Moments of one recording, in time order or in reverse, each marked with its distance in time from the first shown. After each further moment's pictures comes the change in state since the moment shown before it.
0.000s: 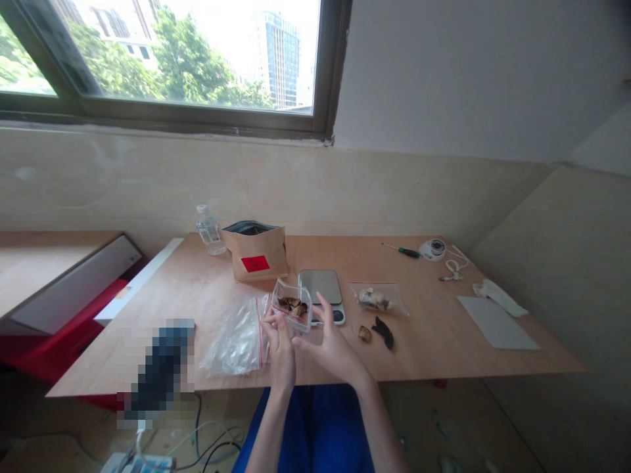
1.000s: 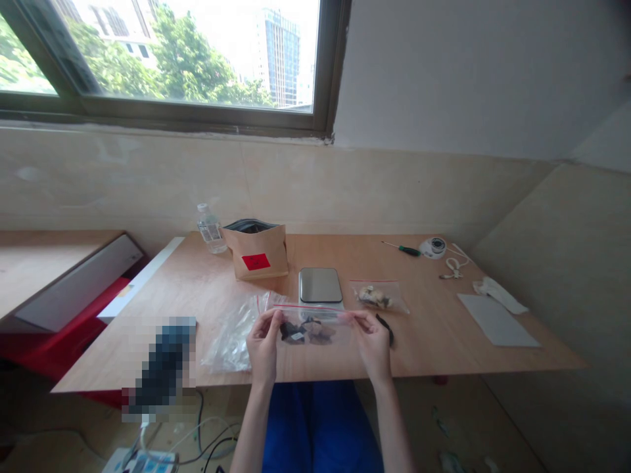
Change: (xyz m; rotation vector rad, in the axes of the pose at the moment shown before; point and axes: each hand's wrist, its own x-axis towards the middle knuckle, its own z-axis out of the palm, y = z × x) left_hand 0.020 0.011 -0.022 -0.084 -0.054 0.040; right_hand -0.015 0.021 -0.036 0.271 0.484 0.102
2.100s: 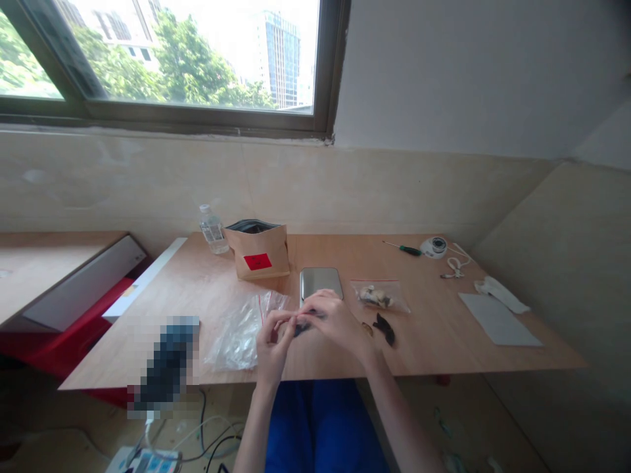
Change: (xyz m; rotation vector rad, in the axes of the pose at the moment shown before) left_hand -0.007 0.007 0.003 0.069 -0.247 0.269; right_hand 0.024 -0.056 0.046 -0.588 -0.632 -0.657
